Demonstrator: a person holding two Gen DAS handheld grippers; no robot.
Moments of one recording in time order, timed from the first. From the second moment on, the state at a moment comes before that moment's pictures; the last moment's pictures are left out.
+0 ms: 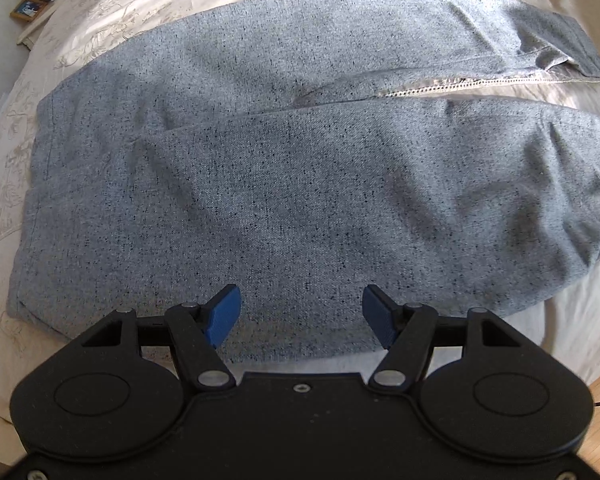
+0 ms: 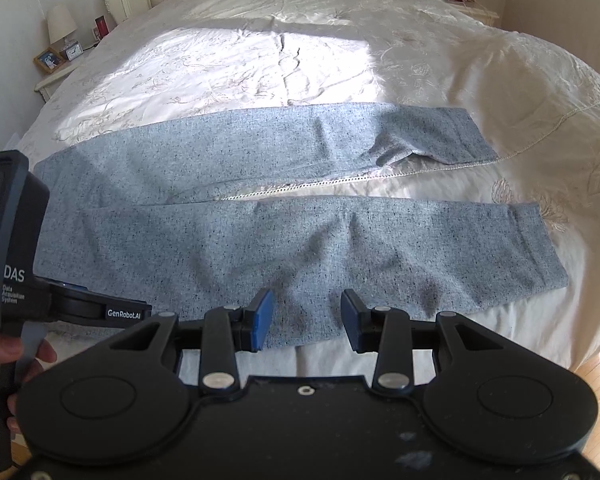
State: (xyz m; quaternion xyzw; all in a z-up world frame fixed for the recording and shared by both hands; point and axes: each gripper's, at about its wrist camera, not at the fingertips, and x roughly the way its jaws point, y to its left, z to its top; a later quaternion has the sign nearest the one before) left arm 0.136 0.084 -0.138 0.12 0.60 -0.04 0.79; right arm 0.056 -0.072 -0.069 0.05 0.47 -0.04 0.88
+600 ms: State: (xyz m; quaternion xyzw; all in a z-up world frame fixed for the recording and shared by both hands) left arm 0.154 0.111 -0.186 0.14 0.62 -0.03 0.77; right arm 0.123 -0.059 -0.179 0.01 0.56 0.03 0.83
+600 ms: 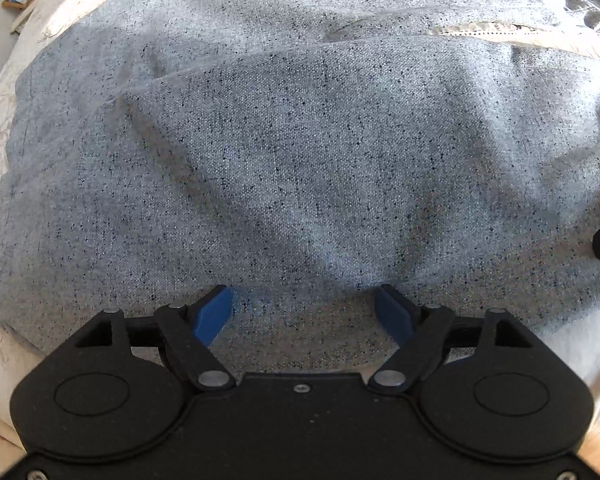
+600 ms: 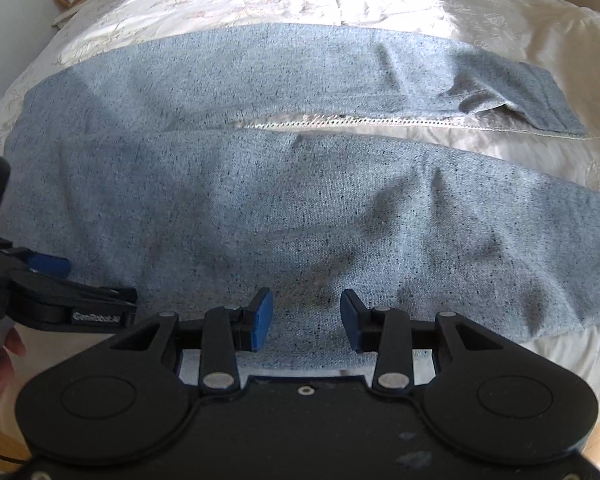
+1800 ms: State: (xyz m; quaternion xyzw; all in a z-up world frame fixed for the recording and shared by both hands) left arm 0.129 -0.040 -0.136 0.13 0.58 -0.02 0.80; right arm 0.197 -0.416 -0.195 0.09 0.54 -0.07 0.83
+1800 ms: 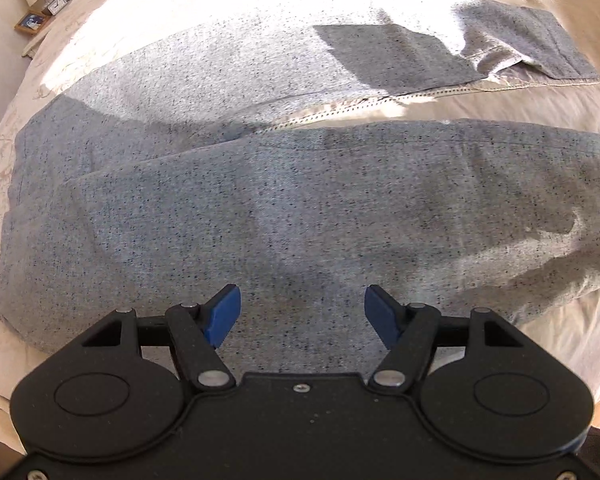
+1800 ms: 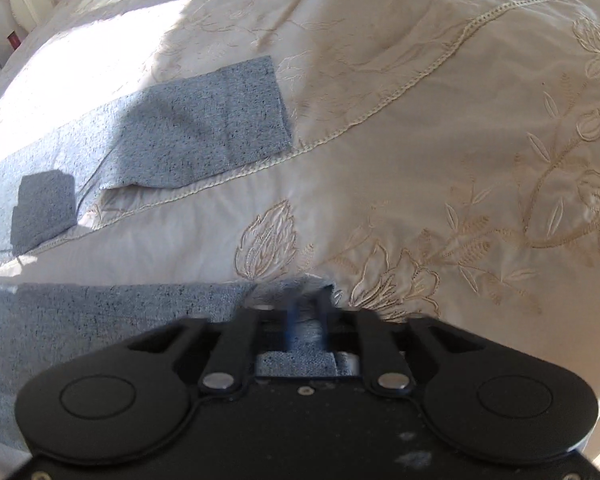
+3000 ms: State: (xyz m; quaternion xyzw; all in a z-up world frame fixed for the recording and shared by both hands) left arm 0.300 0.117 -0.152 0.04 0.58 0.05 0.82; right arm 0.328 -0.211 -0.172 0.06 0.50 0.00 0.86
